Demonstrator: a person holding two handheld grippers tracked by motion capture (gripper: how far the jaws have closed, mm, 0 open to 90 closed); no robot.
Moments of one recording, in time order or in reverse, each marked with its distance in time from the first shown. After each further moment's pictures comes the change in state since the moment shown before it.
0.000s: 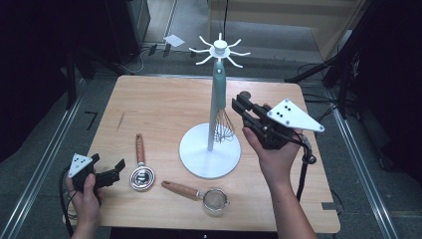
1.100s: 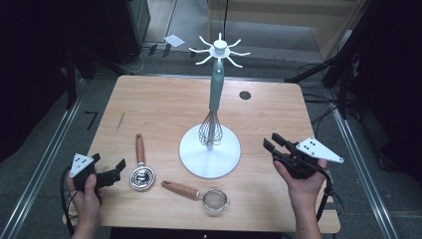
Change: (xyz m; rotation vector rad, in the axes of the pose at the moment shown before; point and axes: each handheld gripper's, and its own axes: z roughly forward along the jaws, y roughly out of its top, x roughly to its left) left arm -0.001 0.000 0.002 0.003 0.000 0.014; right arm -0.055 -0.115 -0.068 0.217 -0.119 0.159
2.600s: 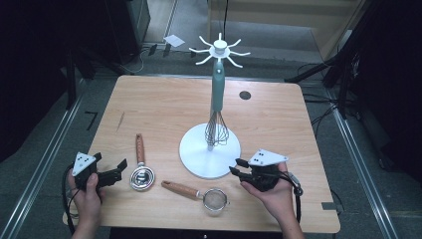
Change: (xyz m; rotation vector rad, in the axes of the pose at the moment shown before) left arm -0.001 0.001 0.003 0.014 -0.008 0.016; right arm 0.062 -0.036 0.050 0.376 0.225 -0.170
